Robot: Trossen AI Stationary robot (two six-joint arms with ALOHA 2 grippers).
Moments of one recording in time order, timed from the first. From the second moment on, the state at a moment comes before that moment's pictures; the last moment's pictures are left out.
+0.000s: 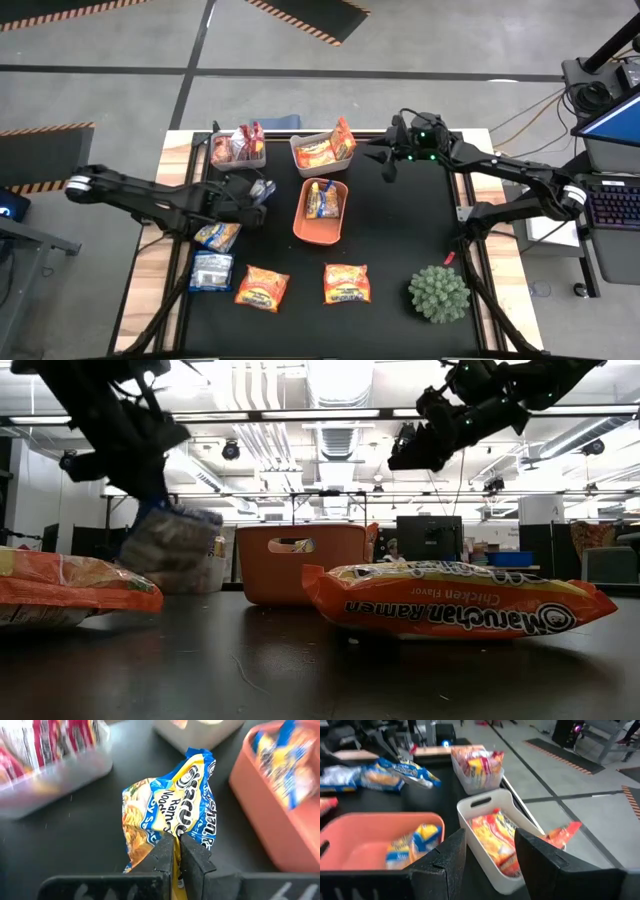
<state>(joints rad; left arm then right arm) -0.12 1.06 0.70 -0.79 -0.64 -1.07 -0.62 1.20 0.79 0.07 -0.35 -0.20</state>
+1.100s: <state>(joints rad) -0.12 1.37 0.71 0.28 -0.56 0.16 -0.29 1.19 0.79 0.17 -0.34 -0.21</state>
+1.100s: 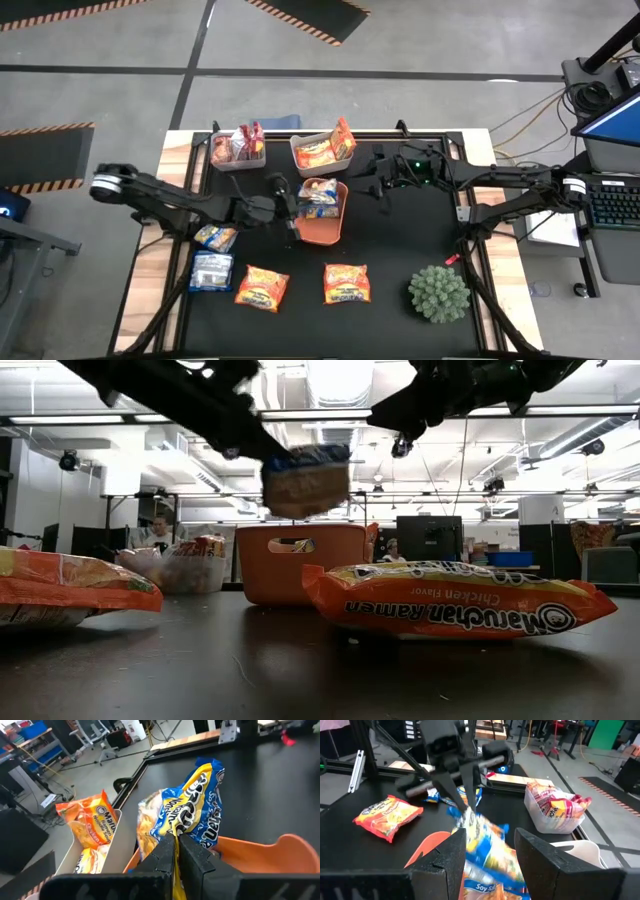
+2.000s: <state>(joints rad) -0.08 1.50 0.74 0.12 -0.43 0.03 -0.29 1.19 0.79 0.17 -0.34 -0.19</state>
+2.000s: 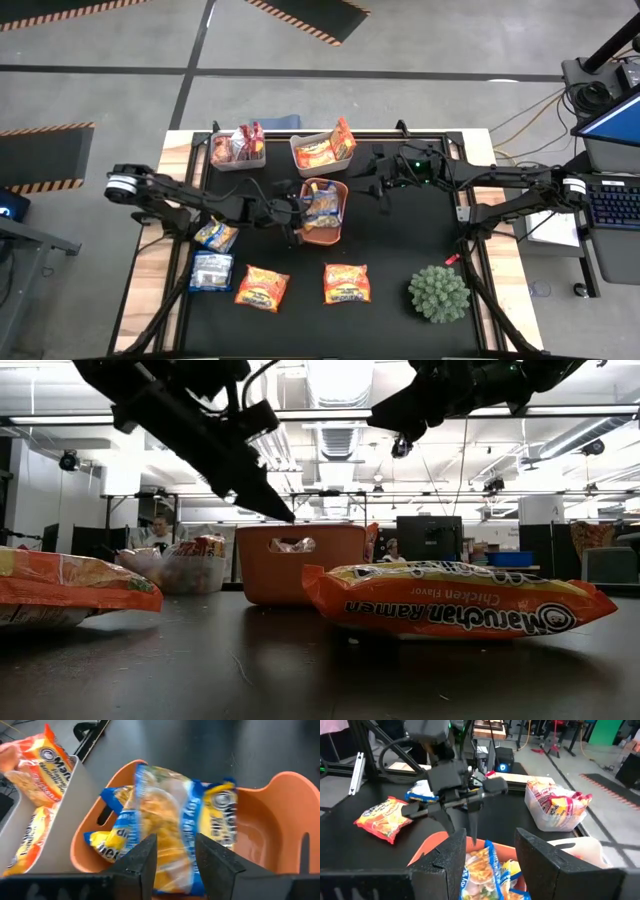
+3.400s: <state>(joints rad) -0.15 1.34 0.52 0.25 -0.22 -0.11 -0.27 1.59 0.97 -0.05 -0.30 0.13</state>
